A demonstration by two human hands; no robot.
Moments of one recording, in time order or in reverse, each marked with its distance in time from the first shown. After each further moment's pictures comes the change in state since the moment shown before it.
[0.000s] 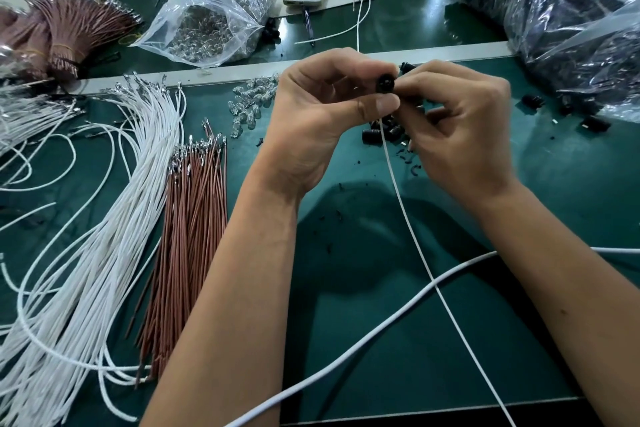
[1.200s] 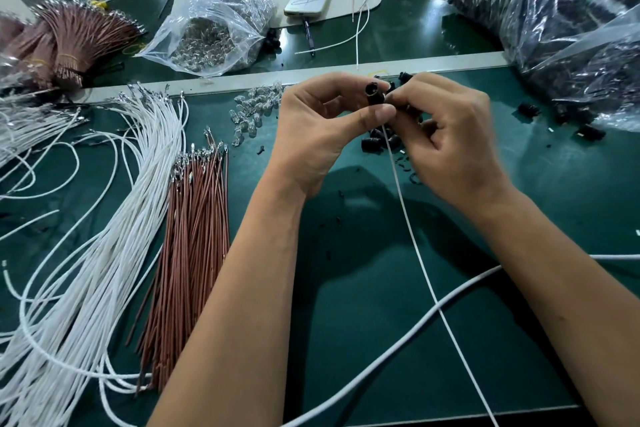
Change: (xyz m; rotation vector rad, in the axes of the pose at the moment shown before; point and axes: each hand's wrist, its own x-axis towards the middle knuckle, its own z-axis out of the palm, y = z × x) left_hand 0.003 -0.015 -0.007 0.197 0.131 -0.014; right_hand 0.001 0.007 0.003 -0.108 -0.091 -0.029
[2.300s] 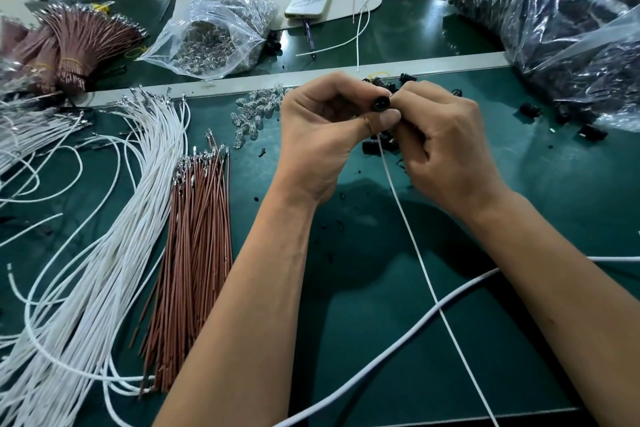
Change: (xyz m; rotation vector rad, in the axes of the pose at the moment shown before) left_hand -0.005 0.004 0.014 -0.092 0.045 0.032; right_hand 0.000 -0.005 0.003 -0.104 -0.057 -0.059
